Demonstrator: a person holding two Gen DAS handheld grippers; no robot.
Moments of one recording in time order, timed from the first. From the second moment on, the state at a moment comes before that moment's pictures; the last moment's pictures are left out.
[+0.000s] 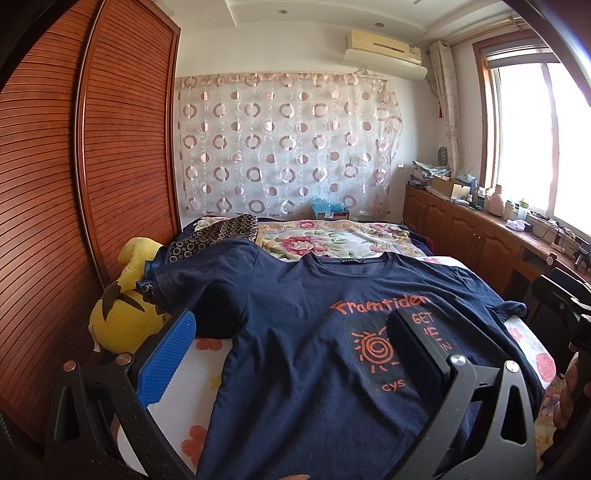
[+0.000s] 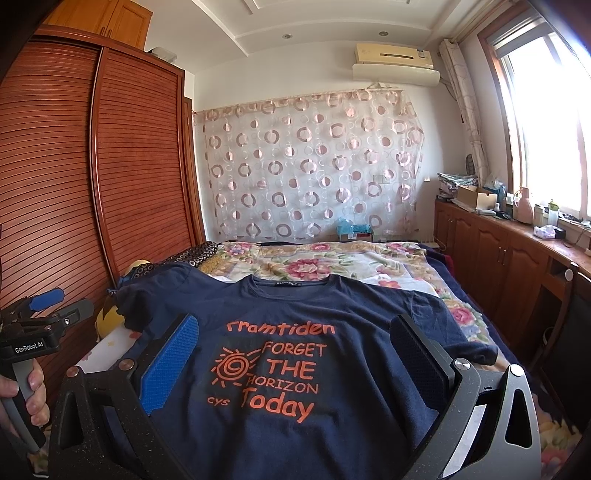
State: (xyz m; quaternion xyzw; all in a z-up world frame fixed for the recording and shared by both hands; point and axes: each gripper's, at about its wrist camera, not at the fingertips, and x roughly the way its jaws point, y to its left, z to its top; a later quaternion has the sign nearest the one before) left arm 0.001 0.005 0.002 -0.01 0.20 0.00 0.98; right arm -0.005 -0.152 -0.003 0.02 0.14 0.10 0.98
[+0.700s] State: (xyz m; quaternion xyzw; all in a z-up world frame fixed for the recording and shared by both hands) left arm 0.001 0.006 0.004 -0.01 0.20 0.00 0.98; right arm -0.005 -0.150 -0.004 0.02 0.14 0.11 0.98
